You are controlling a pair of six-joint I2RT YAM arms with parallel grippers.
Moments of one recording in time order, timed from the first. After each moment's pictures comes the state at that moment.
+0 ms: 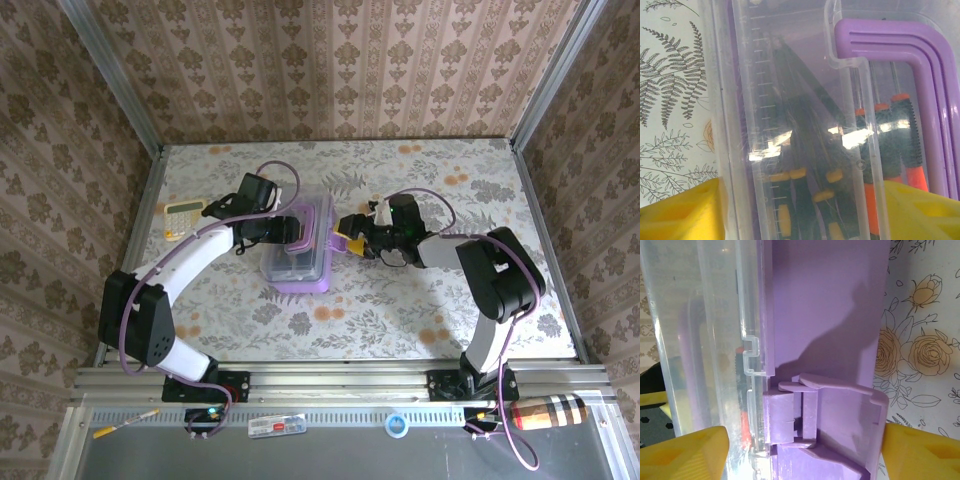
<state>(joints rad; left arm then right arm) -0.50 1.51 1.15 -0.65 0.10 -0.30 0.37 1.80 0.84 0.42 -0.77 1.04</state>
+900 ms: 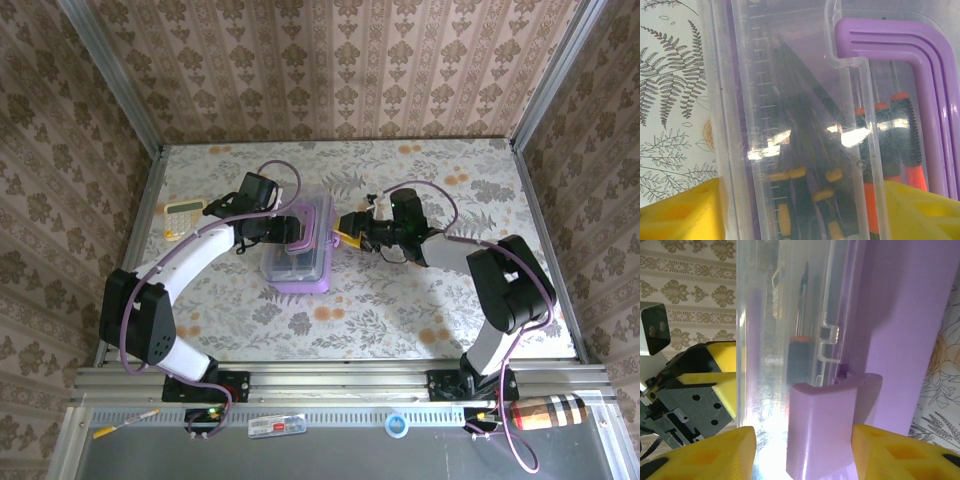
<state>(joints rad) -0.50 1.52 1.16 -0.66 0.10 -0.30 0.39 1.72 0.86 0.38 -0.78 1.02</state>
